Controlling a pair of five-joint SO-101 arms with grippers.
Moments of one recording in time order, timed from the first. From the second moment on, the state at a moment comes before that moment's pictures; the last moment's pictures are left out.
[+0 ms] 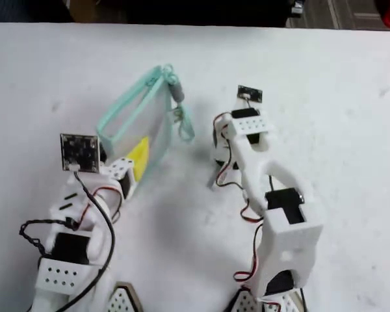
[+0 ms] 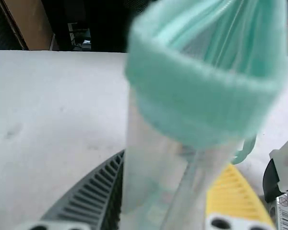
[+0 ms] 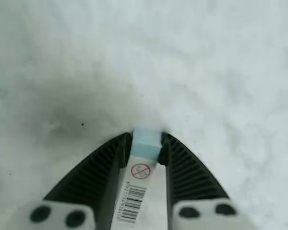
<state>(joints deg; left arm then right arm) 2.5 -80.0 81.1 30.5 7.8 -15.2 21.3 8.0 64.4 -21.7</state>
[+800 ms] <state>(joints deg) 3.0 -80.0 81.1 30.5 8.1 -19.6 -4.0 -27.3 84.8 -14.4</state>
